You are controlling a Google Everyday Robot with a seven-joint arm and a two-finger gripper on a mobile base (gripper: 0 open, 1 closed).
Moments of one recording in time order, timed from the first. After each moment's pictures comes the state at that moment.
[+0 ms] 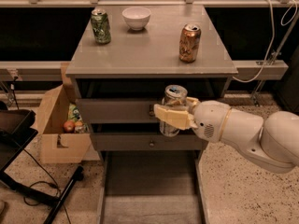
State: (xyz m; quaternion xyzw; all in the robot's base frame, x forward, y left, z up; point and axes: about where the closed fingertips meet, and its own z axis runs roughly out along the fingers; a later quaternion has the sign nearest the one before) arm 0.497 -0.047 0.859 -0.28 0.69 0.38 0.55
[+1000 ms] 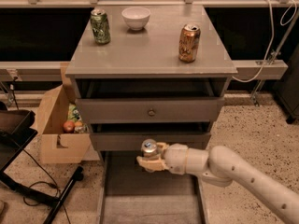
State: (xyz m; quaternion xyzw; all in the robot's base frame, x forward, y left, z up) arm 0.513 0.011 0.613 -0.42 0.64 0.40 0.51
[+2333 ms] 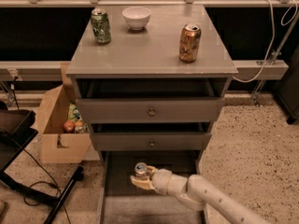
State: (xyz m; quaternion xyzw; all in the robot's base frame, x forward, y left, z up) arm 0.534 0.044 0.410 -0.35 0.67 0.41 0.51
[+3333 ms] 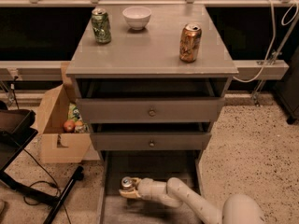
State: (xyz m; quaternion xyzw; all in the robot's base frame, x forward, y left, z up) arm 0.550 0.116 0.224 -0.43 0.63 0.44 0.47
